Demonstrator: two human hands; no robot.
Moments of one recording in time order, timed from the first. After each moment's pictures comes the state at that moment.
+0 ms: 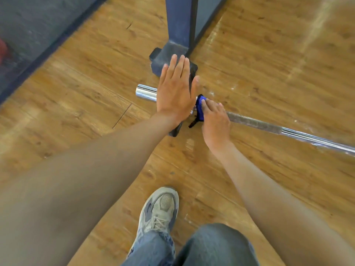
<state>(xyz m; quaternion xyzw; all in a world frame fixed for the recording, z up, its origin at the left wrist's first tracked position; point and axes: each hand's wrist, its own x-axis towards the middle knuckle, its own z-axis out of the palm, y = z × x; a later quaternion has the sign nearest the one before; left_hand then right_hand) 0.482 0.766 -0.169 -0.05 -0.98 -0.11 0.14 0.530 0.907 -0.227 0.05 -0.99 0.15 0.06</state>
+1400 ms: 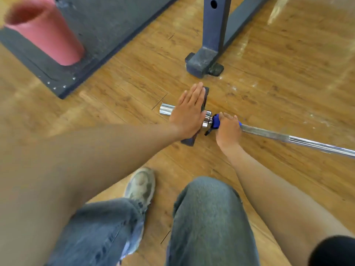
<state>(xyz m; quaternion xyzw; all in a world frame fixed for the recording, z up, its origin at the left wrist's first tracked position) 0.658 0.733 -0.108 -0.10 -0.99 -0.04 -0.02 0.643 0.891 -0.194 0.03 -0.99 0.15 -0.06</state>
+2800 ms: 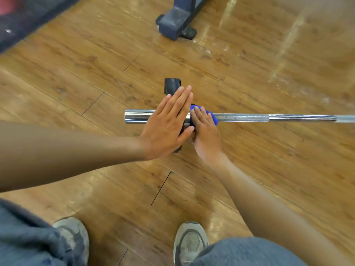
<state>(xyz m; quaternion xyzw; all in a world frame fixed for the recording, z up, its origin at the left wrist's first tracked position) 0.849 0.710 -0.171 -0.26 -0.96 -0.05 0.12 0.840 0.884 -0.248 0.13 -0.97 0.18 0.10</state>
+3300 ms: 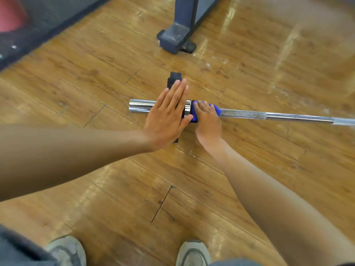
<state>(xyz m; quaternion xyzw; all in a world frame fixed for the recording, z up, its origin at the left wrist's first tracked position) 0.786 0.708 -0.176 -0.22 -0.96 0.00 0.17 0.759 0.876 -0.233 0.09 -0.98 0.10 0.10</state>
